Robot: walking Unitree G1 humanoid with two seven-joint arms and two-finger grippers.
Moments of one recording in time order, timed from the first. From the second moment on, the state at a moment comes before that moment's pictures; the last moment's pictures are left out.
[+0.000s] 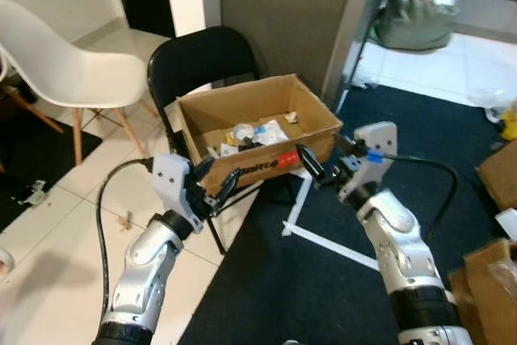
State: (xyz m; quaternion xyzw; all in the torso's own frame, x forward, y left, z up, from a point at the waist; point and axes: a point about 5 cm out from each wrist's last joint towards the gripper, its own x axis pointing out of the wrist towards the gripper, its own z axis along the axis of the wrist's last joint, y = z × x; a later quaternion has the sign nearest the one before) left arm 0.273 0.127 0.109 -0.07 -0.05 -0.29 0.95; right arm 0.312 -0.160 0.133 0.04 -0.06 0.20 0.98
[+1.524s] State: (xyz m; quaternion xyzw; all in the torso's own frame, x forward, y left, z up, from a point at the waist) left arm 0.270 0.132 0.105 -0.07 -0.04 -0.28 0.96; right arm 0.313 -0.154 0.134 0.04 -0.05 0.21 0.98
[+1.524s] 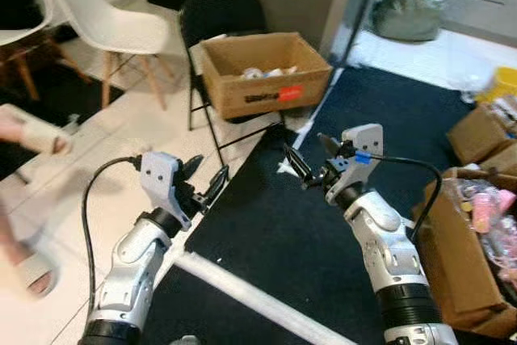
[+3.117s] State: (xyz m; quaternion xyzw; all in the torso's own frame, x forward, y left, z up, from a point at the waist) left arm 0.271 0.127 0.110 -0.07 -0.05 -0.31 0.95; right arm 0.314 -0.151 0.132 0.05 -0.04 0.22 0.97
